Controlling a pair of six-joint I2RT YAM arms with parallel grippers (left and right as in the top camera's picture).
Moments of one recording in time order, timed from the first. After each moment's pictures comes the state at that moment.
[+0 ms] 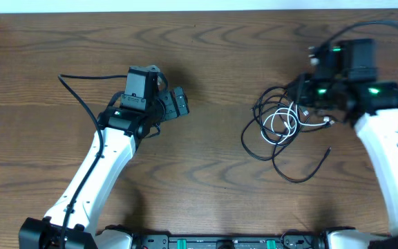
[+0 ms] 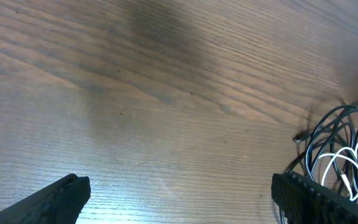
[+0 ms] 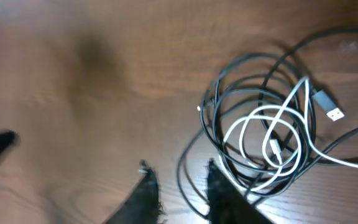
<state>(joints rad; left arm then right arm) -0.25 1.42 1.02 -0.55 0.12 -0.52 0.13 1.47 1.33 -0.88 -0.33 0.32</state>
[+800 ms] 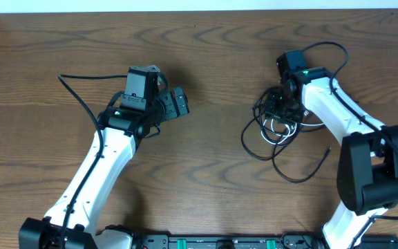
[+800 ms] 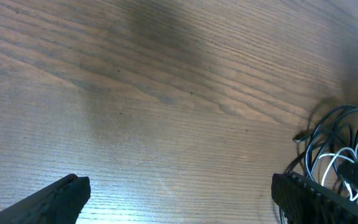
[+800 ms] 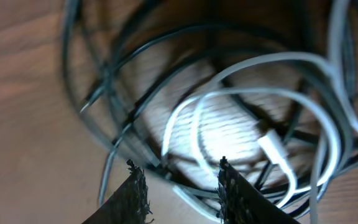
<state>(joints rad) -0.25 1.42 1.02 -0.55 0.12 -0.52 0.24 1.91 1.33 -0.86 -0.11 0.60</state>
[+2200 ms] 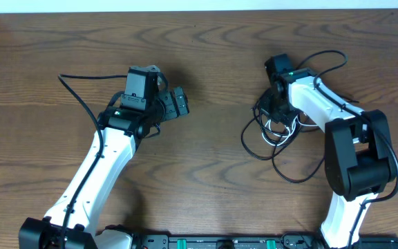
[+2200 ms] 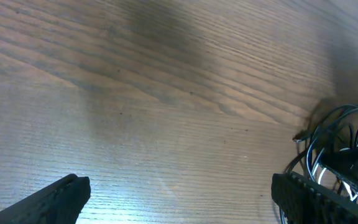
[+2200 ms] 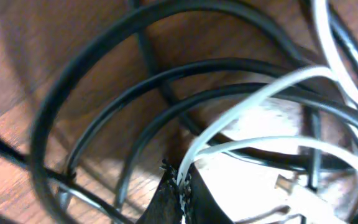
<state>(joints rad) -0.25 1.42 1.02 -0.55 0.12 -0.52 0.28 2.03 1.35 -0.78 0.00 0.96</state>
